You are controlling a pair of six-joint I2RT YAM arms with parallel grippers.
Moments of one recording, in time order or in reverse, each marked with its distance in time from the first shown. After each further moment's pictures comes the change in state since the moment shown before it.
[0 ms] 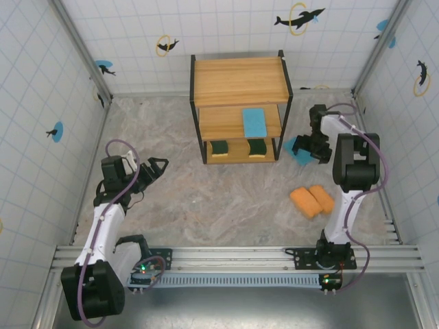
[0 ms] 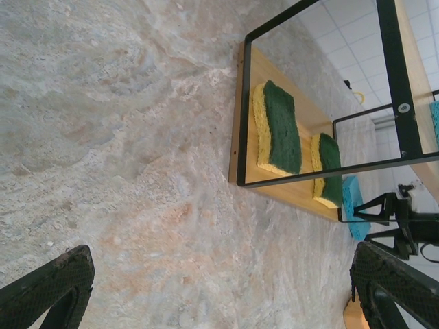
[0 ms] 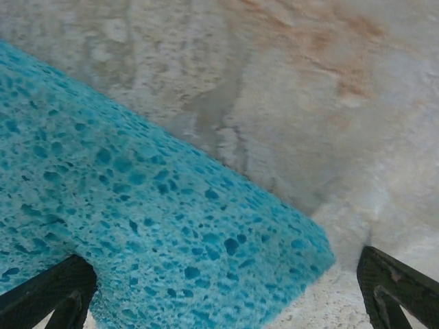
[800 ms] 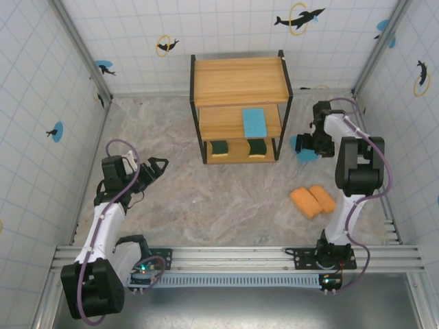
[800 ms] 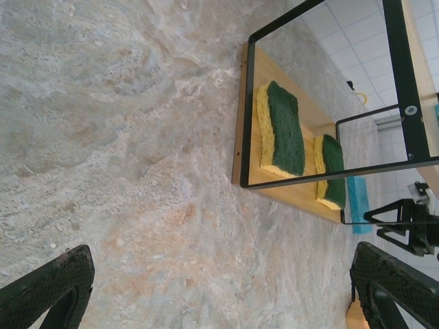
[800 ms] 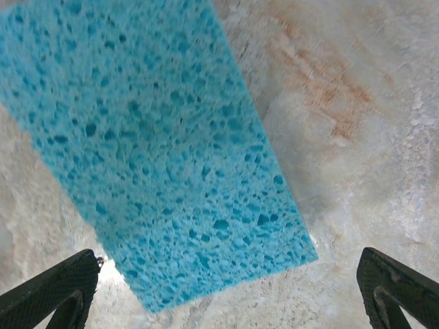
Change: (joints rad) left arm 0.000 0.013 -0.003 0.012 -0.004 0.000; right arm -0.001 -0.053 0.008 -0.019 0.005 -0.316
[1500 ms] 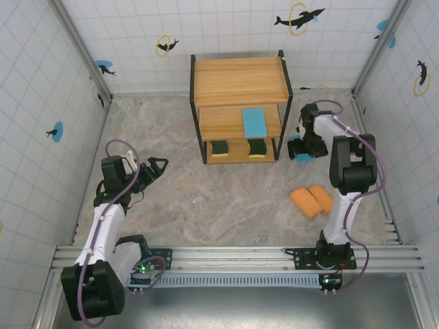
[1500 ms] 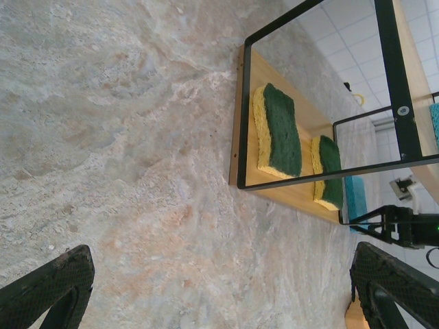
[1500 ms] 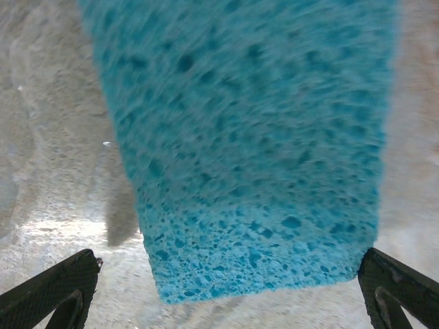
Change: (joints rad) left arm 0.000 -0.014 0.000 -0.001 0.000 0.000; right arm 0.099 0.042 0.002 -0.012 0.058 -0.143
